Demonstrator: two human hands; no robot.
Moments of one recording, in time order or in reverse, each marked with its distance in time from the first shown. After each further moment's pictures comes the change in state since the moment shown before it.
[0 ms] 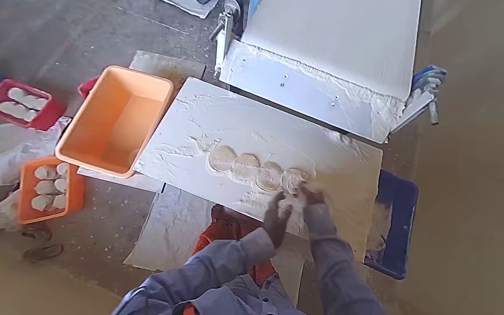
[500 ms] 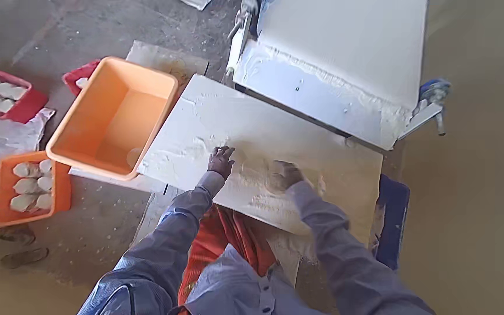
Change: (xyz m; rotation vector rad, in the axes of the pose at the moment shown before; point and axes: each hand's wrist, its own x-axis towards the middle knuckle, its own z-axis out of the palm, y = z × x) left_hand 0.138 -0.003 -0.226 0.975 0.110 0.072; right_hand 0.034 -0.048 0.082 -1.144 -0.347 -0.455
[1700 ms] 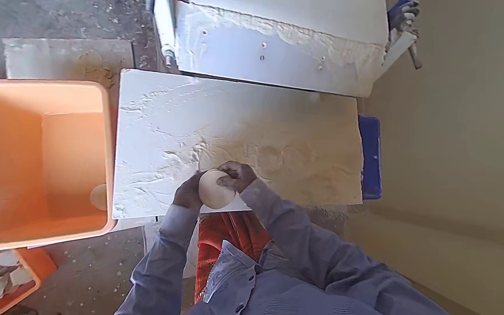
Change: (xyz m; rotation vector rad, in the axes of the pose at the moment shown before) left_hand -0.038 -0.030 -0.036 -1.564 -0.206 -0.501; right_hand -0.016 -0.145 0.017 1.139 -0.019 0.029
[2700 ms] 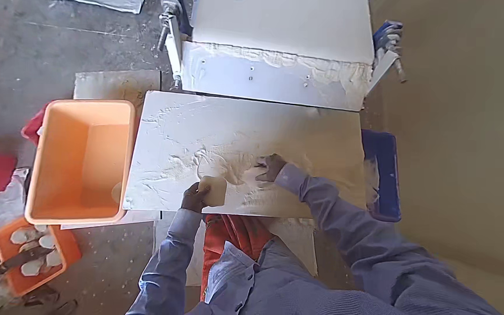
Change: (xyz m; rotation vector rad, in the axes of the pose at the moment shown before) left_hand -0.029 -0.025 0.034 0.463 0.314 0.033; right_hand 0.011 0.010 -0.146 -0.999 -0.253 -0.078
